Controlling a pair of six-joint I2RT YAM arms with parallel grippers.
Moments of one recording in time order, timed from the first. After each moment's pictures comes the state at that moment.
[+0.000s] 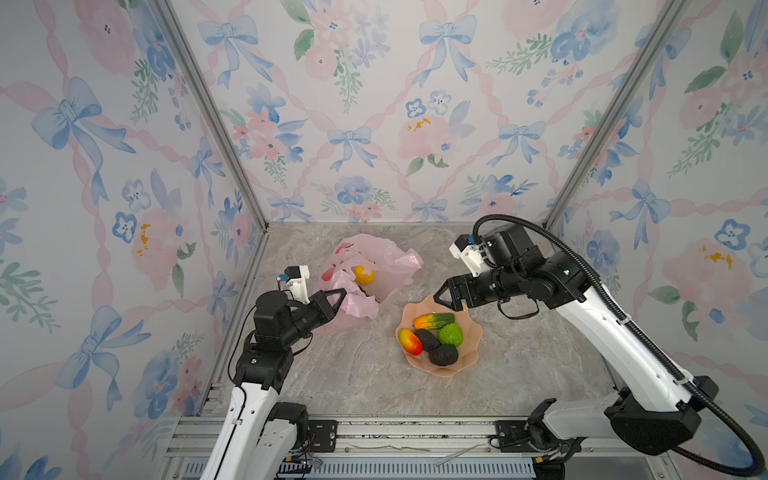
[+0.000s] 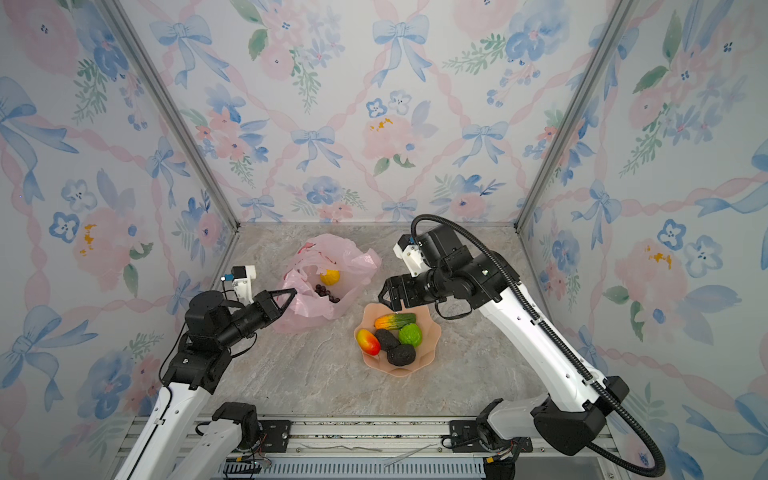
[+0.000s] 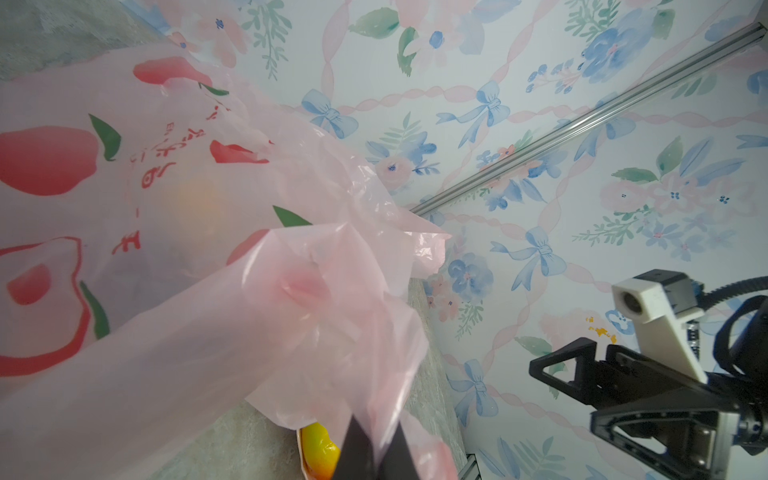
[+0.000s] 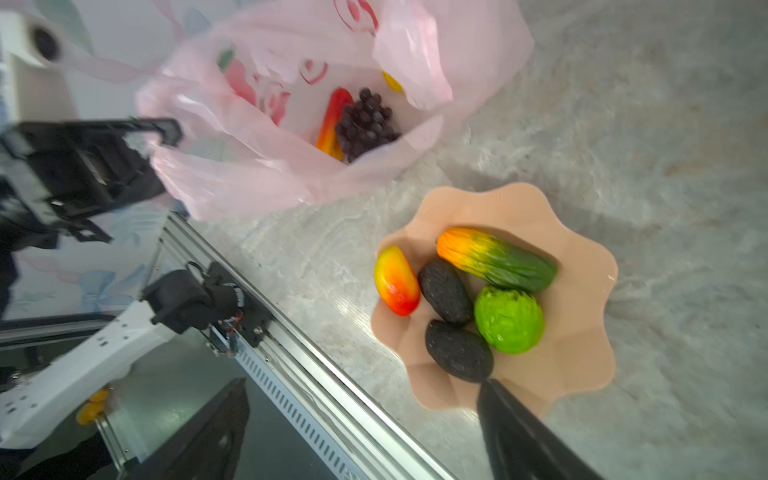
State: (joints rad) left arm -0.11 0.67 0.65 -0.24 0.55 -0.83; right arm 0.70 1.36 1.62 -1.25 -0.23 0.33
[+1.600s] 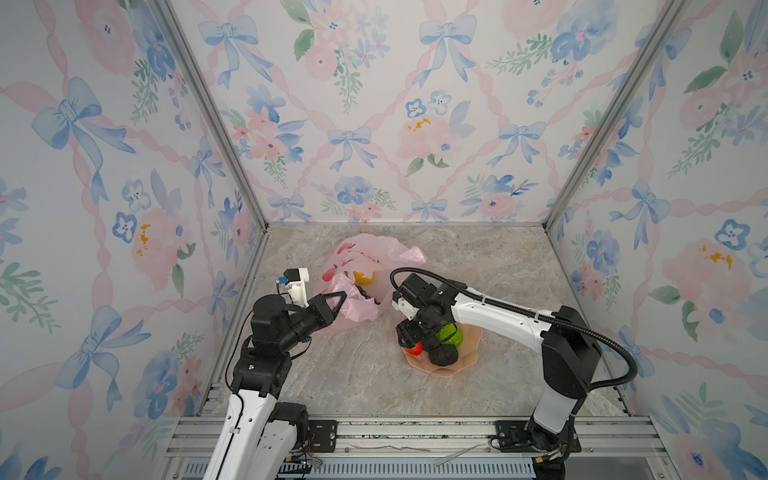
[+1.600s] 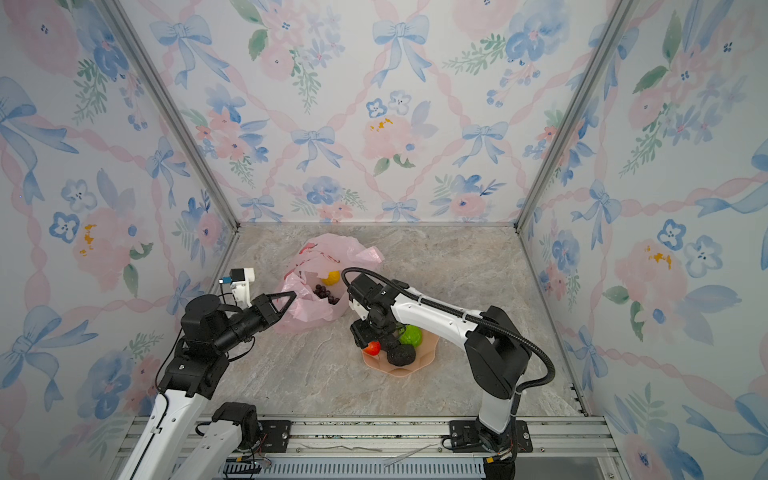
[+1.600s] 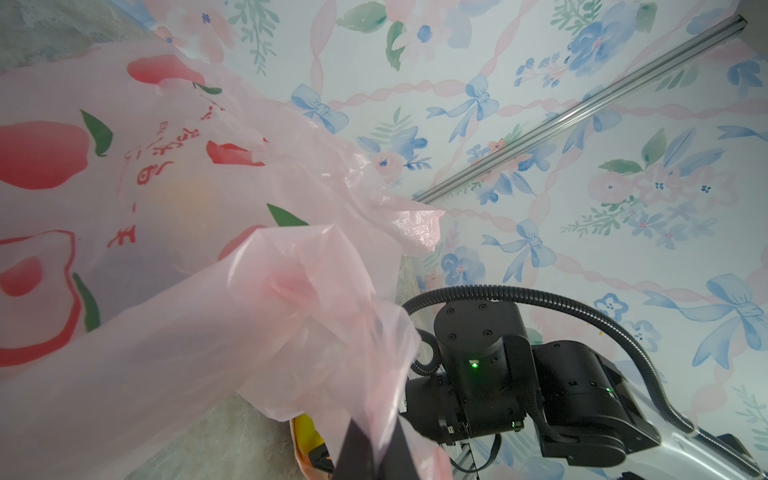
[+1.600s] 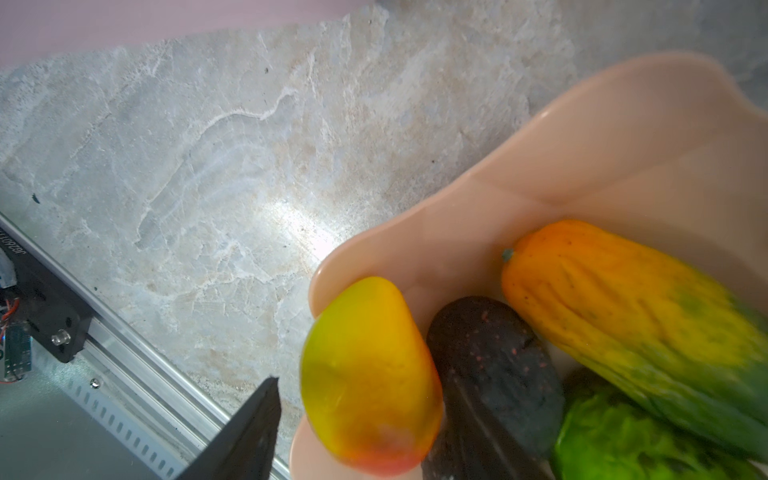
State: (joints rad) left arm -0.11 0.63 0.65 -0.27 0.57 -0.83; right arm 0.89 1.80 1.39 -0.89 -0.16 0.29
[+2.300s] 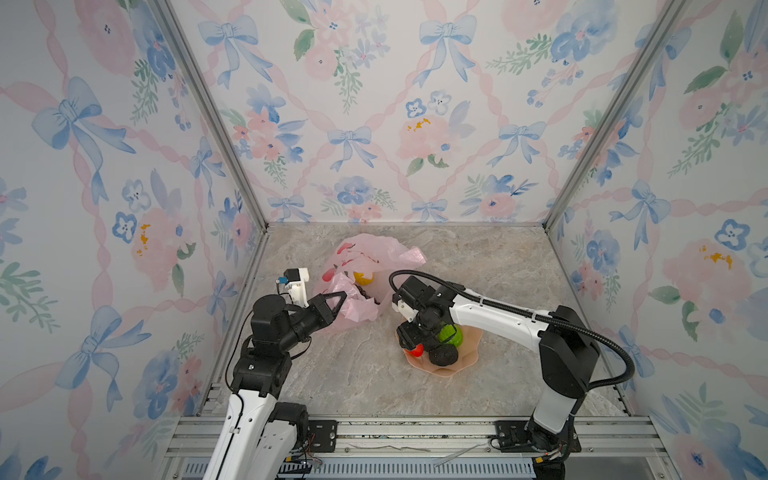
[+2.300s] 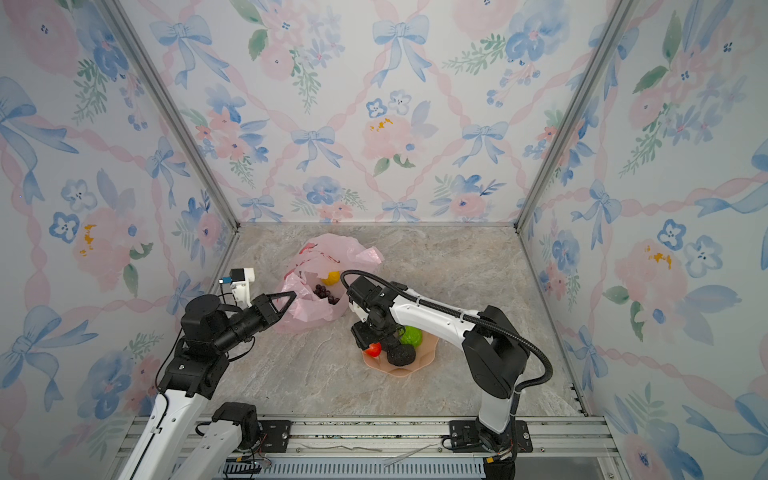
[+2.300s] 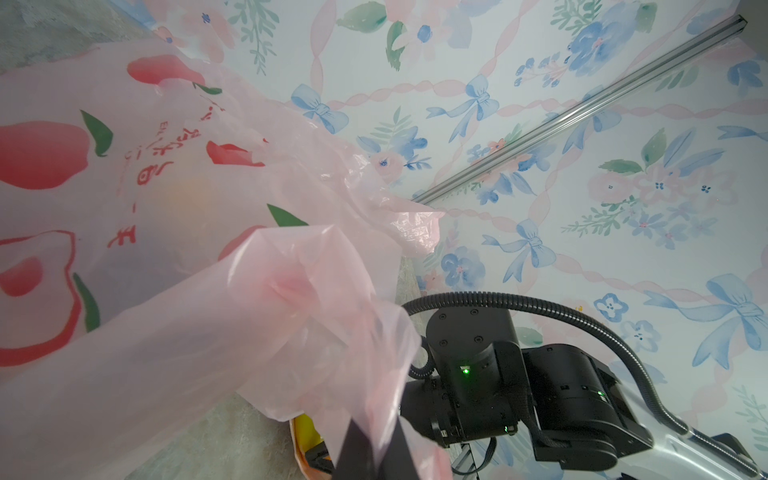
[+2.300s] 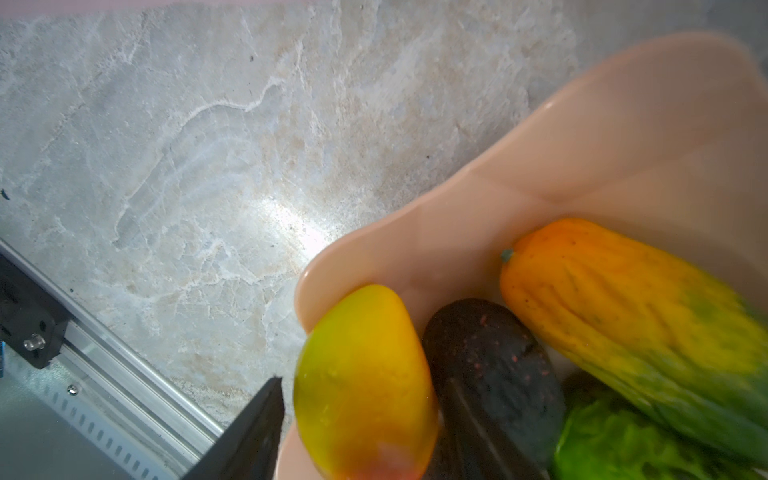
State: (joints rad) left arm -0.11 0.63 0.65 -0.27 0.57 -0.83; right arm 0.90 1.81 1.38 -0.88 -0.14 0.28
